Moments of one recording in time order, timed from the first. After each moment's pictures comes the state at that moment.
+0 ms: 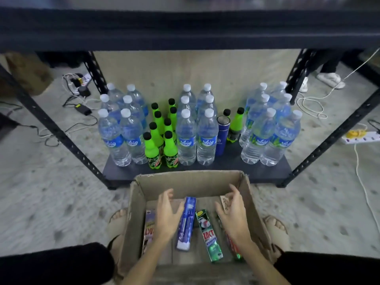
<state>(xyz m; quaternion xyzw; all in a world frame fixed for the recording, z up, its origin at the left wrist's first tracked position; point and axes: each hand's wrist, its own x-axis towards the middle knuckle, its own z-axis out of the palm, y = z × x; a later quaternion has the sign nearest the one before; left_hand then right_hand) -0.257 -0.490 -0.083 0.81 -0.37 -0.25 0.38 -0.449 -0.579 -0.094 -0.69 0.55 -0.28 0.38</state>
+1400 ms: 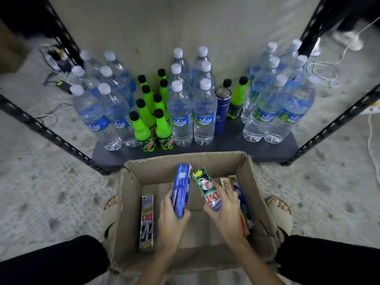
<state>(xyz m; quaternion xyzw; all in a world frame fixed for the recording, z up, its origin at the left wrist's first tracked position) -0.296 -0.472 -0.141 0.84 -0.31 -0.26 0.36 -0.440 -0.559 -0.140 -0.75 0.56 -0.22 0.28</state>
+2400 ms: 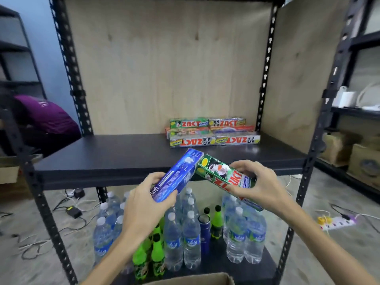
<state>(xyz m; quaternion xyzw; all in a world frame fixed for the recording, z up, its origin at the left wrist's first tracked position) -0.245 -0.541 0.301 0.67 -0.53 -0.01 0.53 -0.516 -0.681 0.331 -0.83 0.33 -0.40 0.18</state>
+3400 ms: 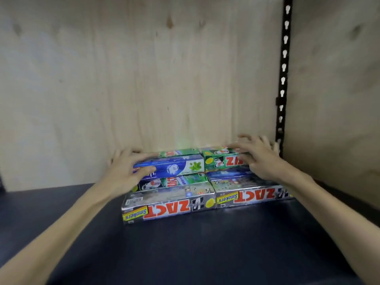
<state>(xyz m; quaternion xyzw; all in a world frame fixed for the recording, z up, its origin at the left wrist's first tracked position) -0.090 -0.906 0.392 0.68 -0.66 0.11 0.29 -0.445 -1.044 0.390 -0.85 0.41 -0.32 -0.03</state>
